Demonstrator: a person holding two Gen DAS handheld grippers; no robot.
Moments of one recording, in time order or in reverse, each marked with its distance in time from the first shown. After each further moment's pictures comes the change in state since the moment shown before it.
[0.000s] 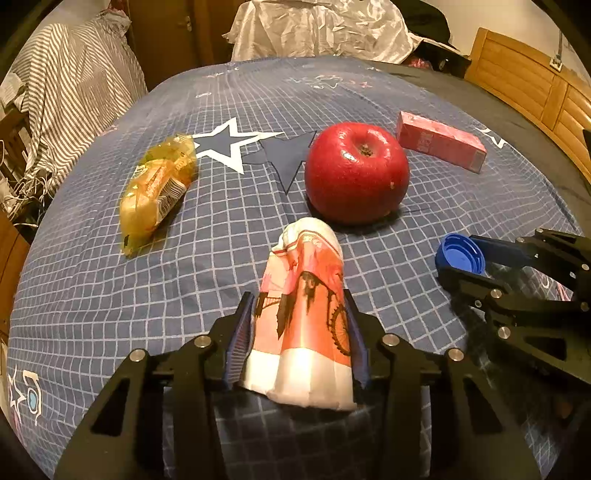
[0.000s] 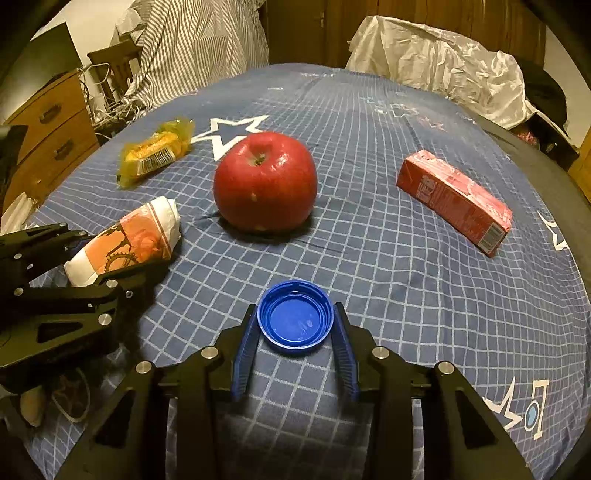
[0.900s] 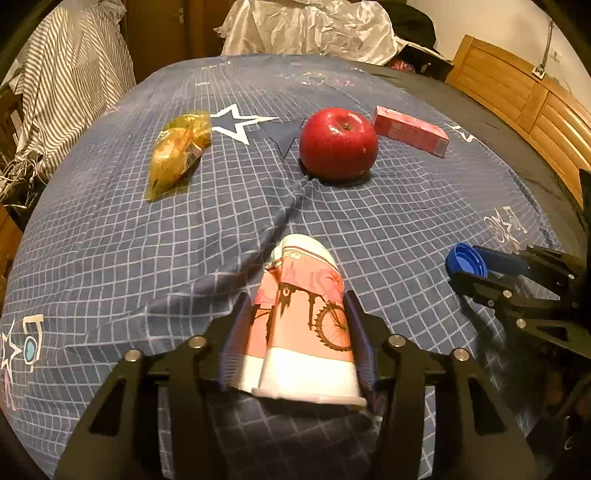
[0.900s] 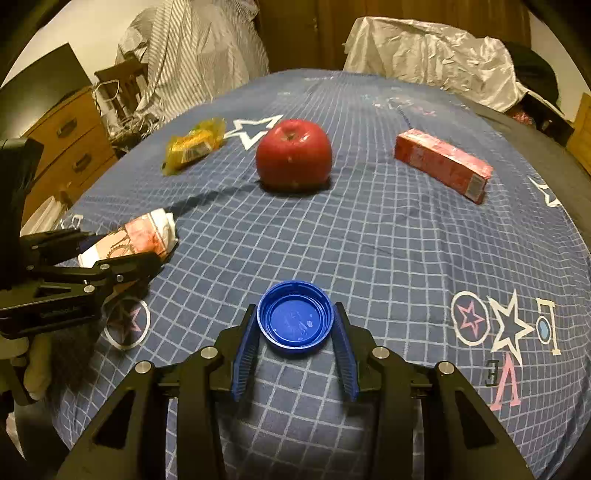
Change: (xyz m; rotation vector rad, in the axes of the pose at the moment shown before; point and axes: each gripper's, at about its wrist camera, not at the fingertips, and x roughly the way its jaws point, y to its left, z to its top) left arm -0.043 0.018 -0.044 -0.013 0.023 -0.104; right arm -0.058 0.015 -0.059 0.063 -0.004 0.072
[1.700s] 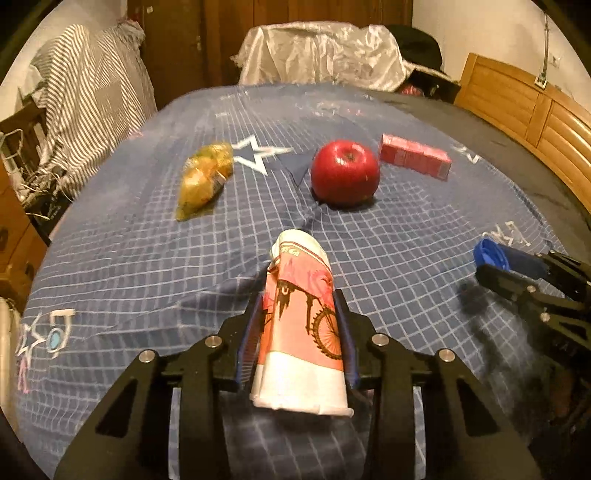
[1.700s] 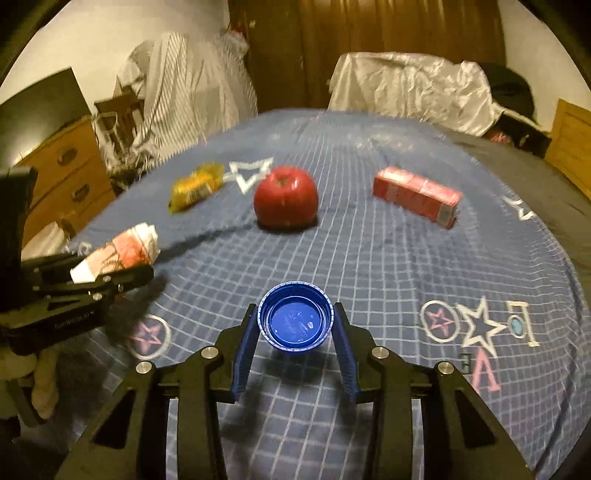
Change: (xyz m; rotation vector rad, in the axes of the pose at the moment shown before) left arm -0.038 -0.004 -0.015 -0.008 -0.152 0.081; right arm -0.050 0.005 -0.014 0.043 -0.207 -0.056
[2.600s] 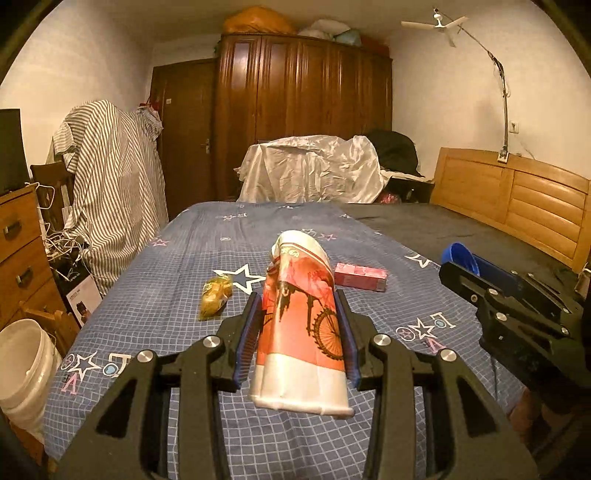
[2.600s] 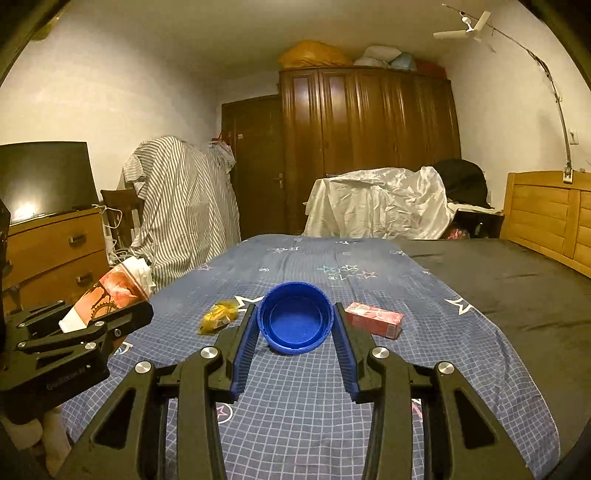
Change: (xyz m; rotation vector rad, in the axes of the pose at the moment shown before) left arm -0.165 -0.040 -0.004 -0.017 -0.438 -0.025; right arm -0.194 0.043 0.001 0.001 -0.462 -0.113
